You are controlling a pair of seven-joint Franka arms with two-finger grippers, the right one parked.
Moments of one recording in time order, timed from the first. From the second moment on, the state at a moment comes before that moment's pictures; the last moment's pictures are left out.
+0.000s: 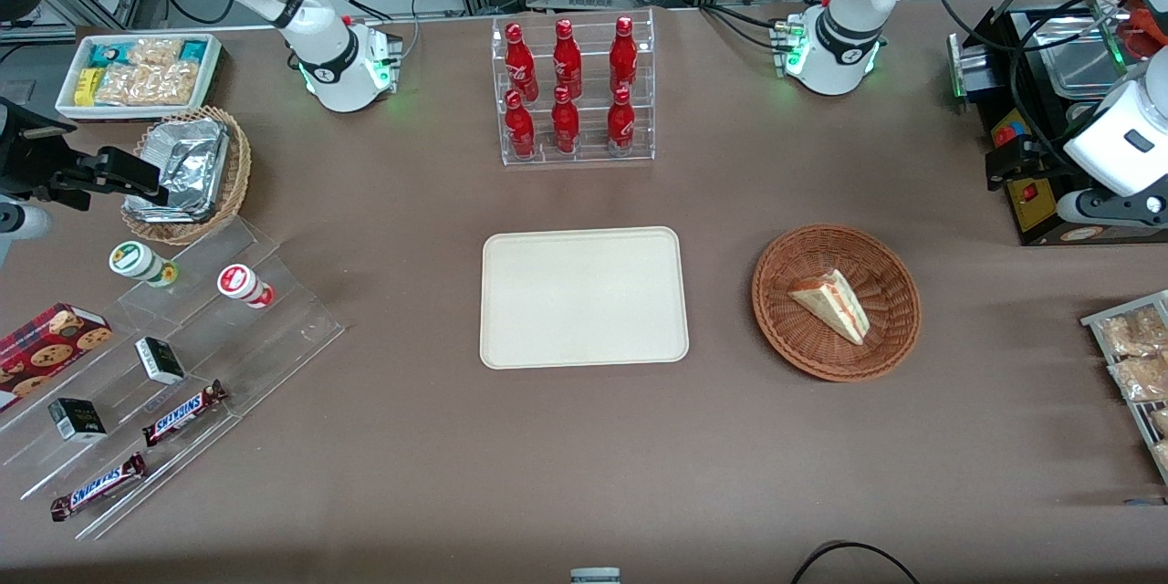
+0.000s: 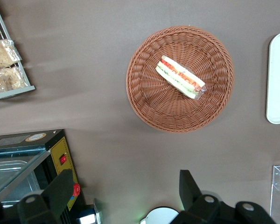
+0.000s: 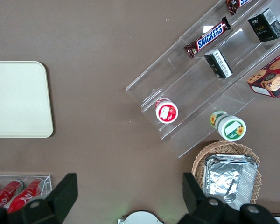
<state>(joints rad) 0.09 0.01 -0.13 -1.59 0.08 1.47 0.09</state>
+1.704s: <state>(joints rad) -0.05 0.18 -0.15 -1.91 0.01 1.89 -0.27</state>
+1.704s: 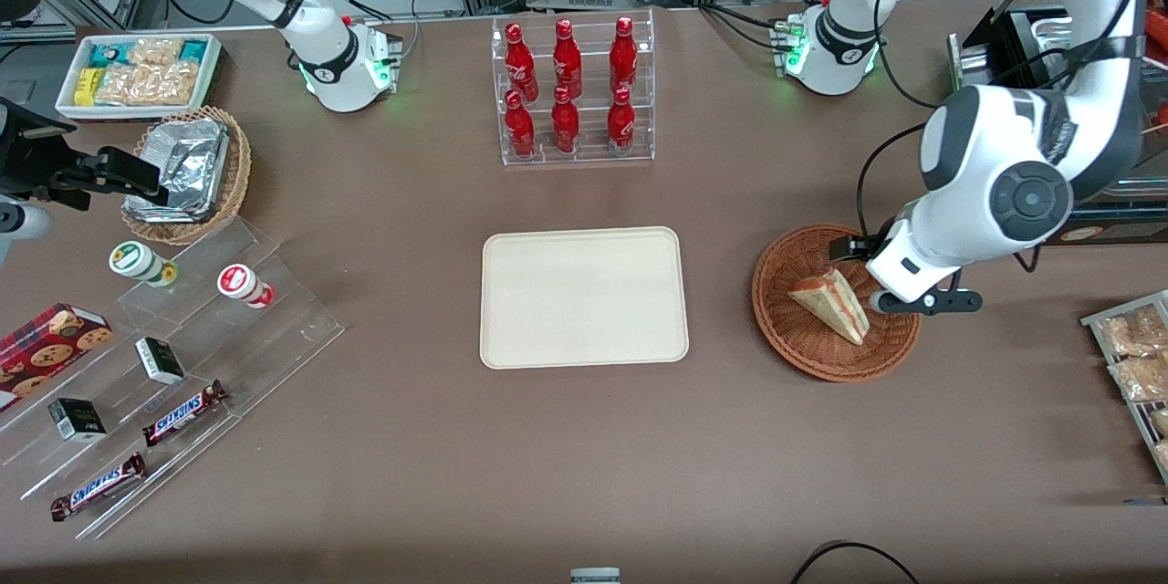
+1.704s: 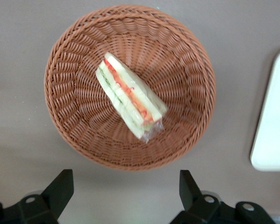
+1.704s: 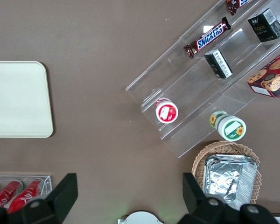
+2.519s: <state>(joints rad) -0.08 0.17 -0.15 -2.15 0.02 2.26 -0.92</state>
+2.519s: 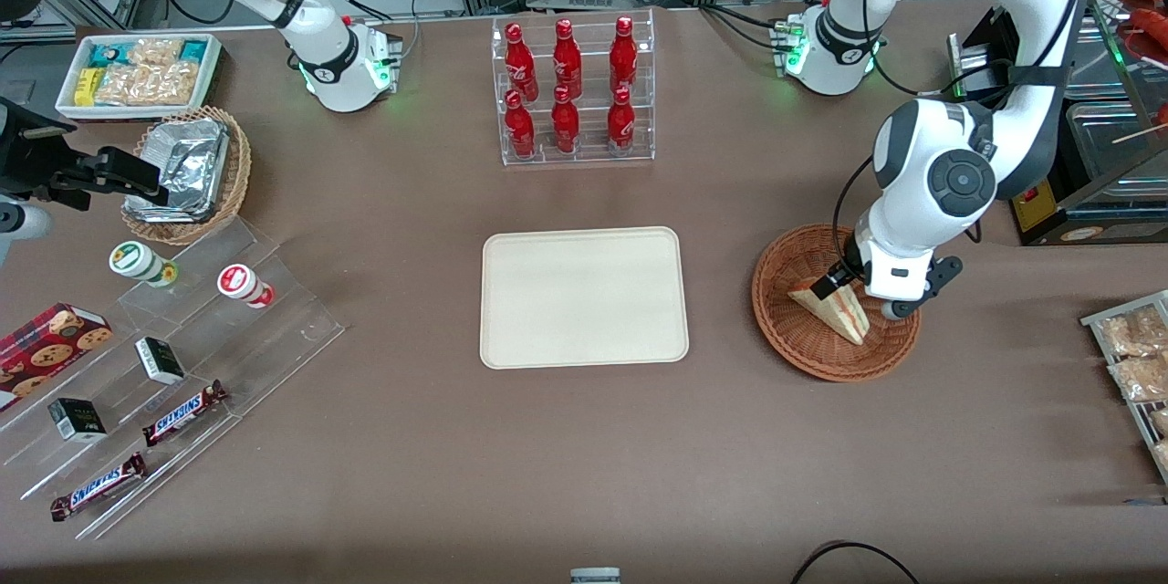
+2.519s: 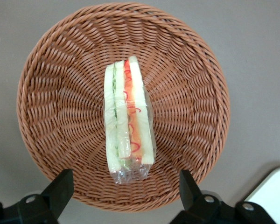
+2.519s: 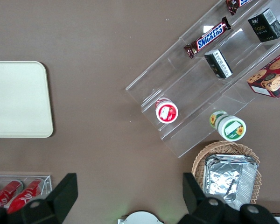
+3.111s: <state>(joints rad) -0.08 0.19 -0.14 -2.20 0.02 2.36 -1.07</state>
